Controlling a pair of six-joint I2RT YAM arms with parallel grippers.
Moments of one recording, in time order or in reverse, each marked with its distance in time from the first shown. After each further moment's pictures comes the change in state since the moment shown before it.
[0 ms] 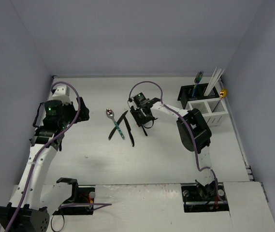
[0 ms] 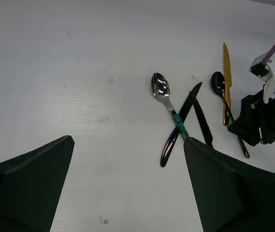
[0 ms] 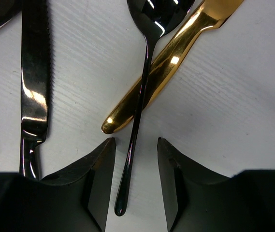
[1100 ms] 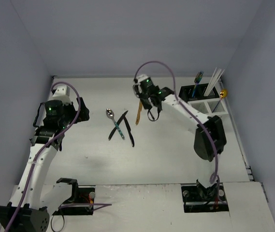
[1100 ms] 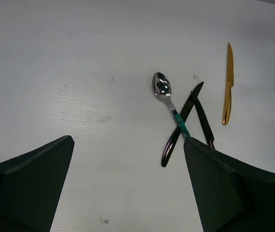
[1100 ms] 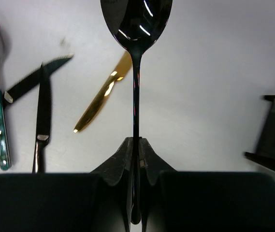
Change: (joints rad) left arm 0.000 0.005 0.000 -0.001 -0.004 0.000; right arm -0.028 -0.228 0.091 -0.047 0.175 -0.028
